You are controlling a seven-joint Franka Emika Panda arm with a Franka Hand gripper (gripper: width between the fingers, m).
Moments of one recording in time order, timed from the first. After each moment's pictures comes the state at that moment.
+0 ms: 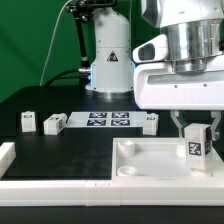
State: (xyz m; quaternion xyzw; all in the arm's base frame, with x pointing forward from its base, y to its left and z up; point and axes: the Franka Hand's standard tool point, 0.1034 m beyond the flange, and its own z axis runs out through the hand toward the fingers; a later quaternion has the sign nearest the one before) arm 0.626 0.117 0.081 -0.91 0.39 -0.06 0.08
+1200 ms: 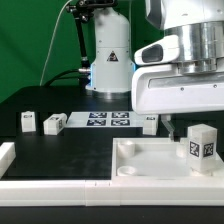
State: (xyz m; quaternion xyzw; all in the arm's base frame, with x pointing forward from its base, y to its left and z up) arm 0.628 0.124 0.078 -0.99 0.08 -0.08 0.05
